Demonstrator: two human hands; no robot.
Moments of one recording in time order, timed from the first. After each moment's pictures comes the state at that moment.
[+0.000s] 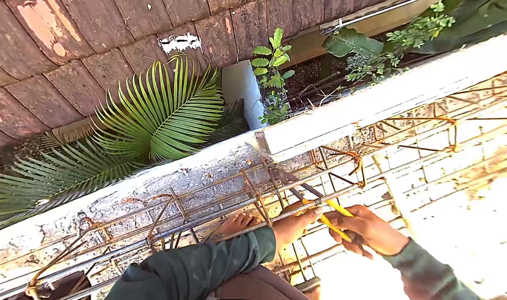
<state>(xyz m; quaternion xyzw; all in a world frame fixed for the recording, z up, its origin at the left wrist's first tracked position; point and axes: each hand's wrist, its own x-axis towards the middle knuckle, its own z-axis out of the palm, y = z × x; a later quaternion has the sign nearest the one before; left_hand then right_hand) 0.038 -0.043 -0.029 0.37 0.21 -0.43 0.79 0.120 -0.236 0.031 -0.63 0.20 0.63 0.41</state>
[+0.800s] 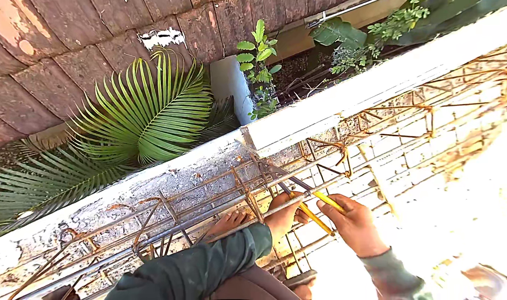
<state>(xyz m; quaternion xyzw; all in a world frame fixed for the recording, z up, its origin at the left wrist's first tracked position) 0.039 -0.057 -0.035 0.28 0.33 -0.37 0.83 0.076 -0.210 0.038 -0.91 0.10 0.28 0.30</state>
